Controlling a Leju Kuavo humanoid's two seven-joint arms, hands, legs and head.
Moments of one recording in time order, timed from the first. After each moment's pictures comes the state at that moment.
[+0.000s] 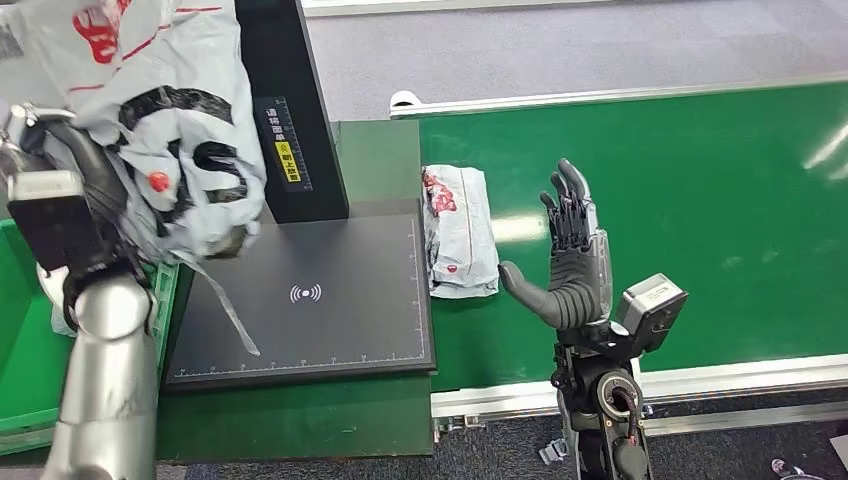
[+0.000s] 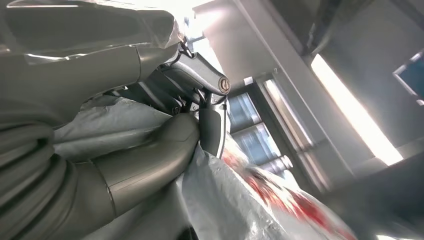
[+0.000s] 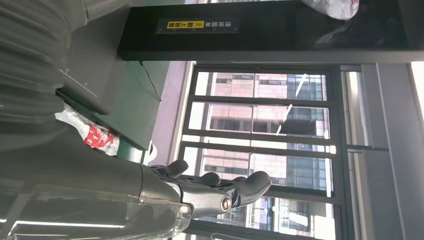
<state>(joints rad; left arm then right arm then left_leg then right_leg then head) -0.56 0.05 0.07 -1.40 -0.54 0.53 -0.31 -0.23 0.20 0.09 -1.45 -0.04 0.15 -0.48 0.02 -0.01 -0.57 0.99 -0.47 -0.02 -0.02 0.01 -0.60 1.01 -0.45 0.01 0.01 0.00</state>
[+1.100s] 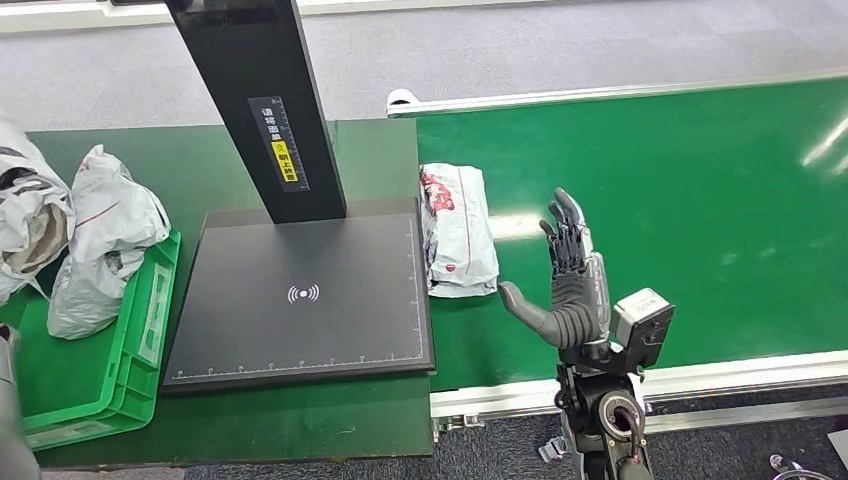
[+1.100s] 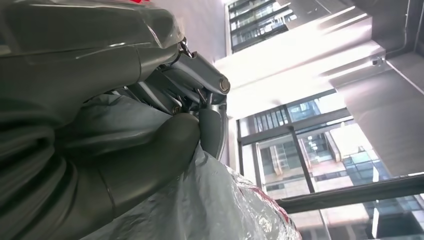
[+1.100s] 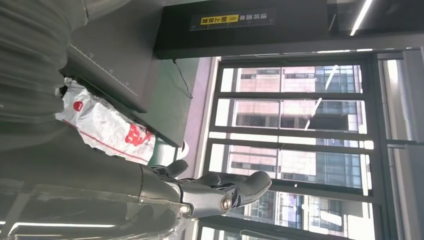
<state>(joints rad) -0.69 0.39 0.53 -0.65 -0.26 0.50 -0.49 -0.16 0.16 0.10 -1.44 -0.04 0.12 -0.45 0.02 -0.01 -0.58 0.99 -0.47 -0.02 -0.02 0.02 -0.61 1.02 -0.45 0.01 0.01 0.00</state>
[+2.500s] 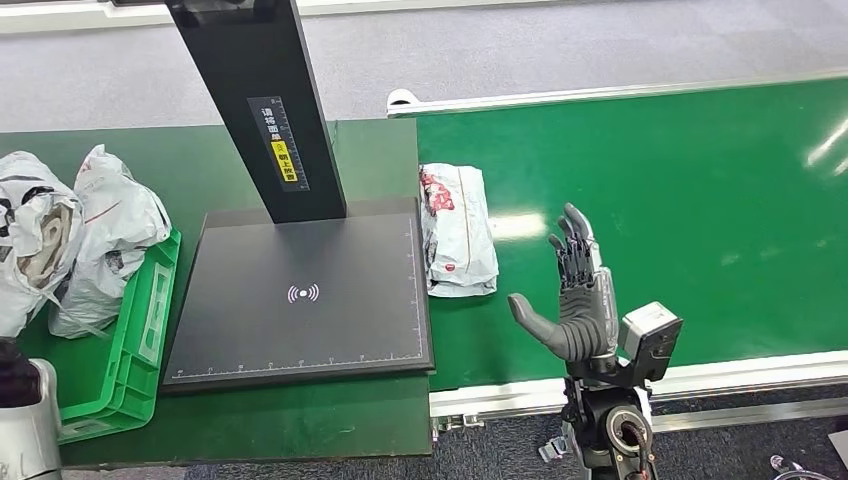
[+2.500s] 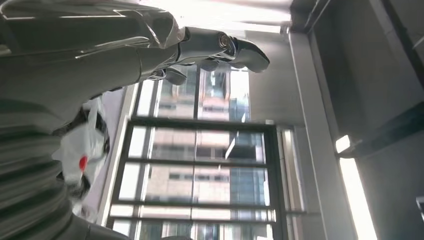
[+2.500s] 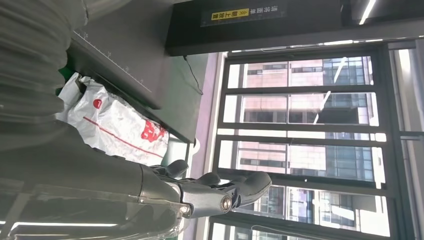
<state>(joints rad) -0.29 0.13 0.46 -1.51 0.13 0.30 -0.57 -0.12 0.13 0.11 -1.46 -0.07 0.10 -0.44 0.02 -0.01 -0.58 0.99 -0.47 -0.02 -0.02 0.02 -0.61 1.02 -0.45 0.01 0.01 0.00</state>
